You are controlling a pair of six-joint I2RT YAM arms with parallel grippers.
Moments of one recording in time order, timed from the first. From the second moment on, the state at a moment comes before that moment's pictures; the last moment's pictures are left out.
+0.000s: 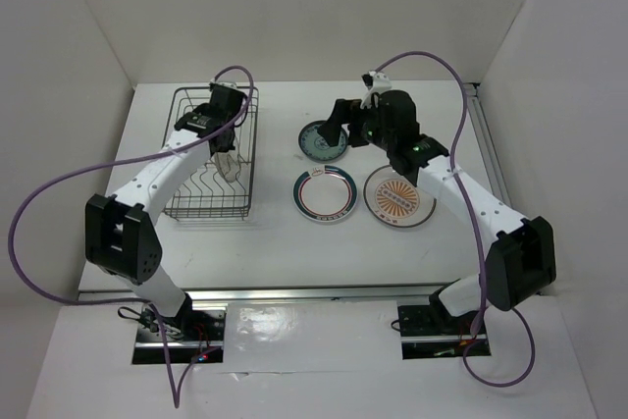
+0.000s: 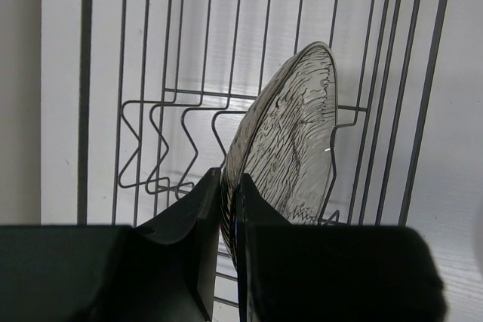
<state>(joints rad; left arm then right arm) -0.31 1.62 1.45 -0.71 -0.53 -0.18 0.46 1.43 1.20 -0.09 -0.18 0.39</state>
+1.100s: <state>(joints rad) -0.31 1.27 1.40 -0.61 -0.27 -0.19 0.24 1.95 1.41 -0.07 -0.23 0.32</state>
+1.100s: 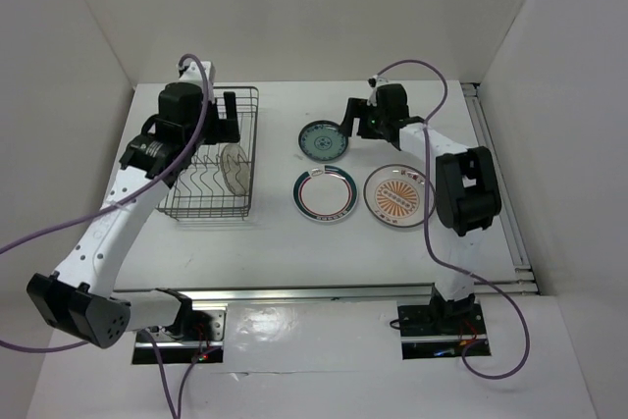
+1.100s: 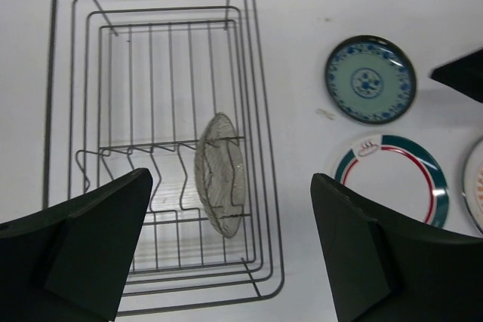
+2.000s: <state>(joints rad) -0.31 1.29 1.37 -0.57 -0.08 -0.19 0.20 2.23 1.56 -0.02 -0.38 0.39</state>
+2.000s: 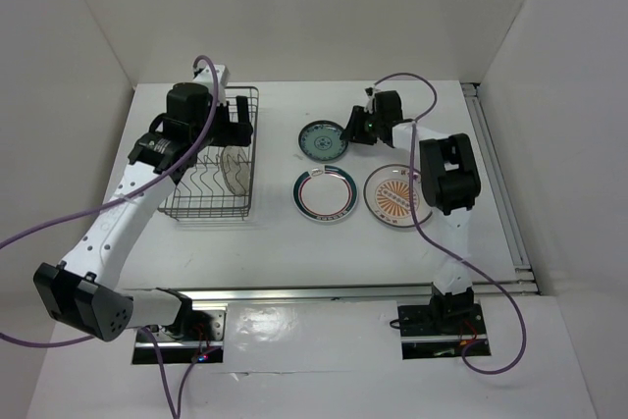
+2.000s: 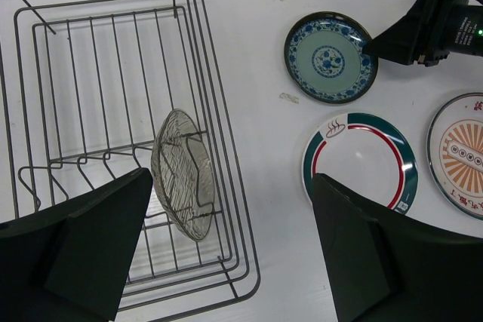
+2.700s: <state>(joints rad) -0.31 1.33 1.37 -0.56 -0.08 -0.19 0.21 2.31 1.64 -0.02 -0.41 0.45</state>
